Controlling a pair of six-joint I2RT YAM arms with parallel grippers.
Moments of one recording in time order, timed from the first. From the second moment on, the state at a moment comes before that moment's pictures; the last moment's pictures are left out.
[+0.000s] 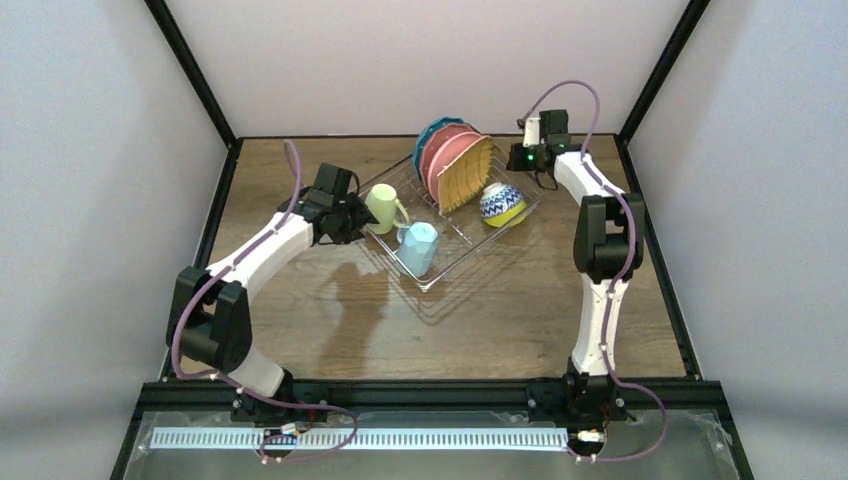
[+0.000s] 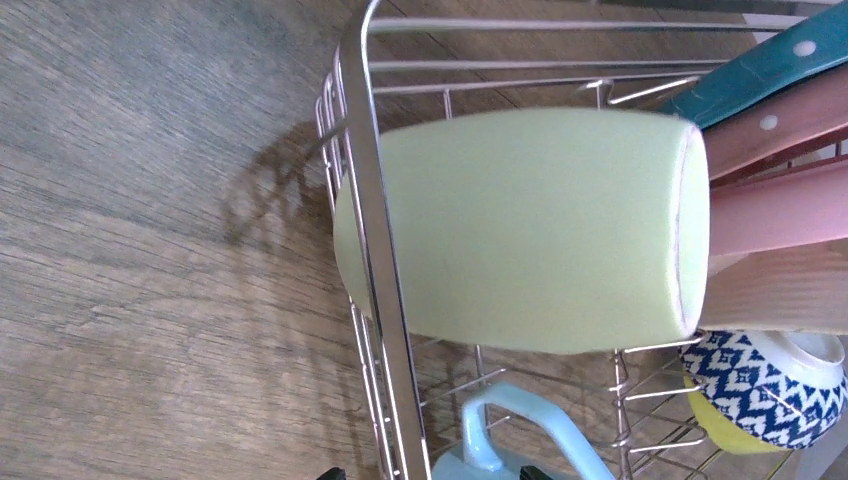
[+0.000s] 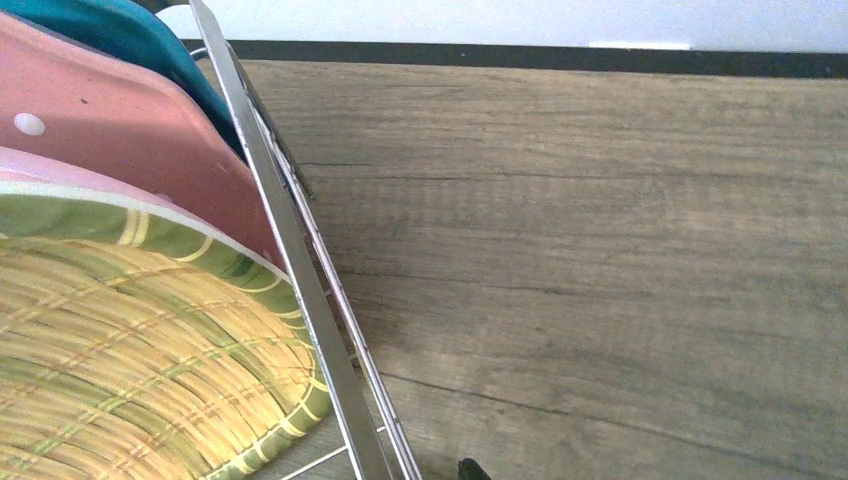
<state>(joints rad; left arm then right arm) -0.38 1.56 1.15 -0.52 0.06 -0.99 0.06 2.21 1.80 -0.40 -0.28 0.02</state>
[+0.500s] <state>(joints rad) -0.38 1.57 1.15 -0.53 0.04 -0.93 0.11 1.99 1.47 -0.29 -0.13 0.21</state>
